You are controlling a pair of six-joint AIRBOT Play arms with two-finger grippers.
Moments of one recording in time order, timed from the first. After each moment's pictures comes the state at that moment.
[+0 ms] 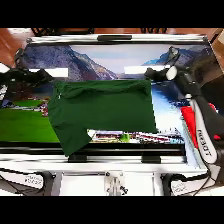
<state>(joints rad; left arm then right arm) 0.26 -1.65 1.59 0.98 -1.14 -1.33 0.09 -1.62 1.50 -1.40 0.80 1.83</state>
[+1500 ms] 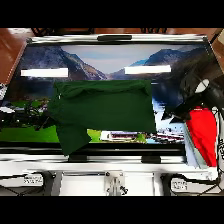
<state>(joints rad) 0.45 -1.48 0.83 0.84 -1.14 -1.19 -0.21 -1.49 1.15 -1.24 1.51 1.46</state>
